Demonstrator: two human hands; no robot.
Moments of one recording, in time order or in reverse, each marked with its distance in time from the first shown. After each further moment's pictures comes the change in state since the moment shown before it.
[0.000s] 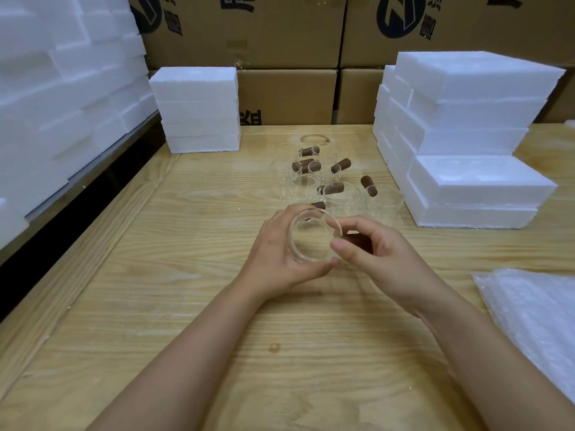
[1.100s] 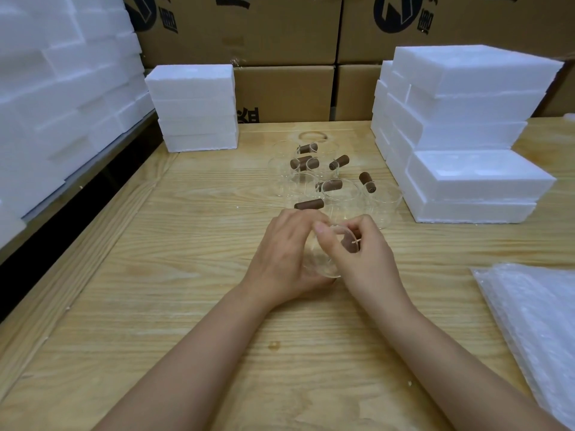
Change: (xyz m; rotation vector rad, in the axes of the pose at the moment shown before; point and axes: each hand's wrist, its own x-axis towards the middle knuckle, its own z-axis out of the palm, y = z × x) left_hand -0.006 -0.003 0.012 0.307 0.003 0.283; right_hand 0.003 0.008 0.037 -0.222 0.454 0.138
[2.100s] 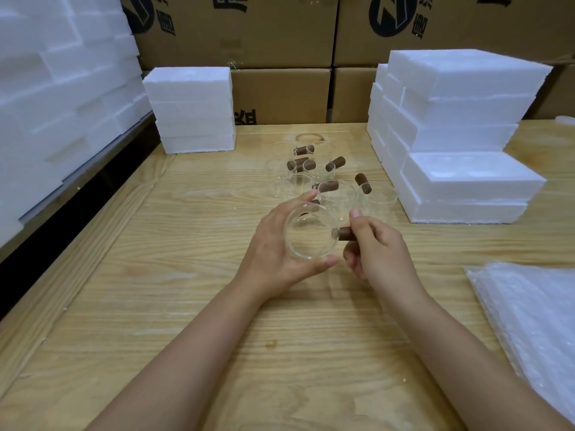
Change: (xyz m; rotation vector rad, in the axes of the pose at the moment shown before) left_hand 0.003 -0.001 -0.011 -0.321 0.008 -0.211; right_hand 0.015 0.012 -0.019 0.242 -0.048 0.057
